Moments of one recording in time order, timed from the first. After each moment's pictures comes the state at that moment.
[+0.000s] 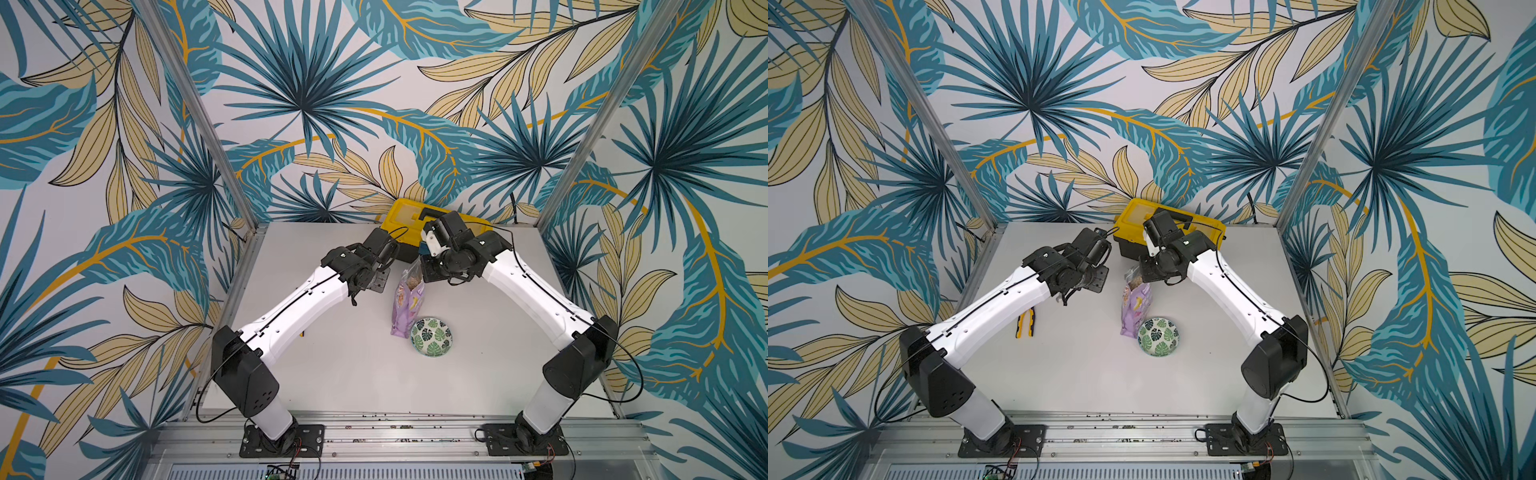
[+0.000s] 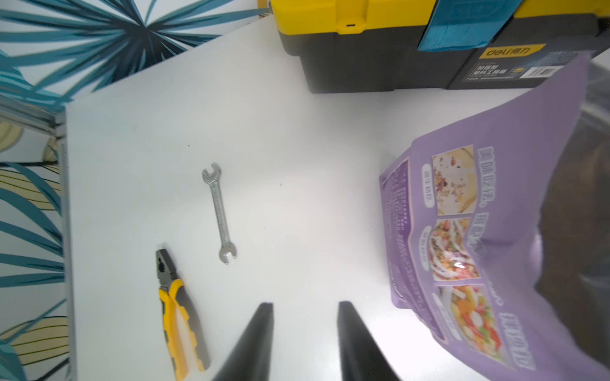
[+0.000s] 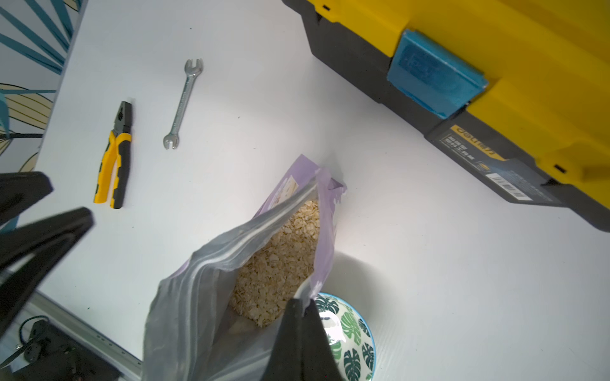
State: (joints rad) left arm -0.67 1.63 1.62 -0.98 -0.32 -0.28; right arm 0.71 1.73 1.77 -1.02 -0.04 0.31
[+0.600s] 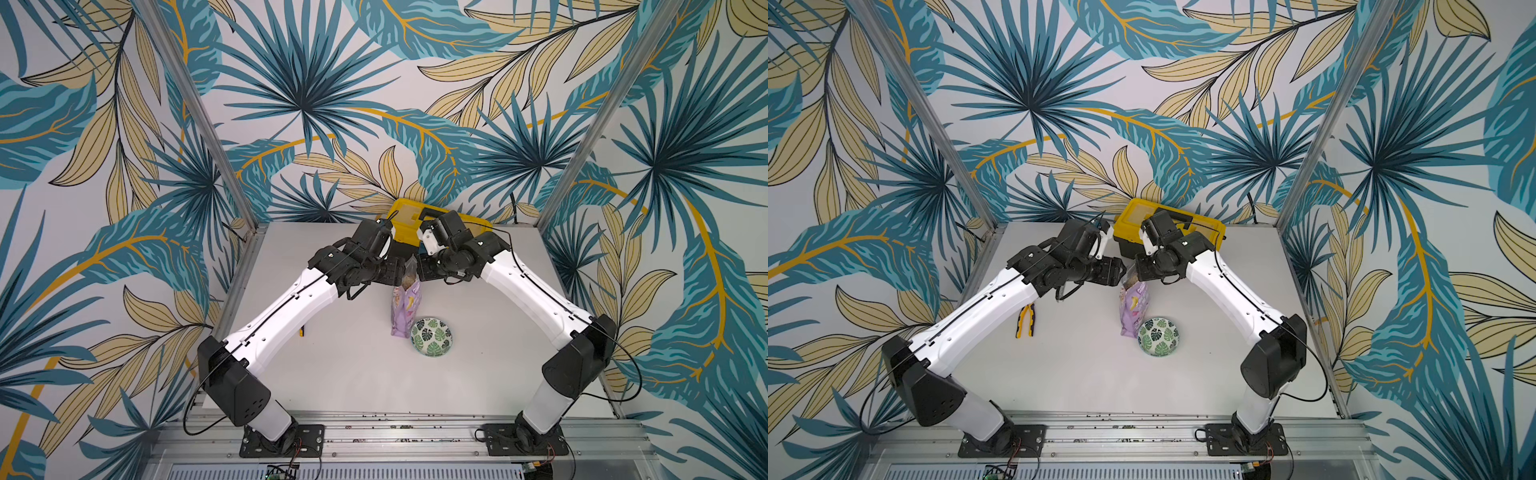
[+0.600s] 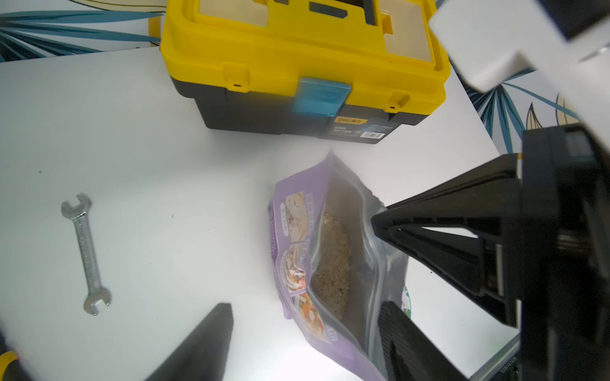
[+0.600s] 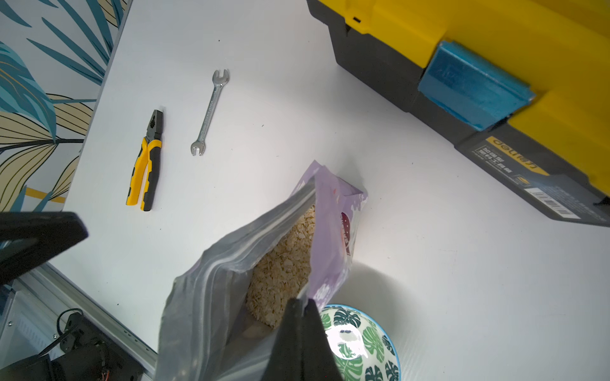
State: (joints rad) left arm -0.65 1.58 1.62 -0.82 0.03 -0.38; right arm 0.72 1.74 1.76 -0.97 -0.08 0.34
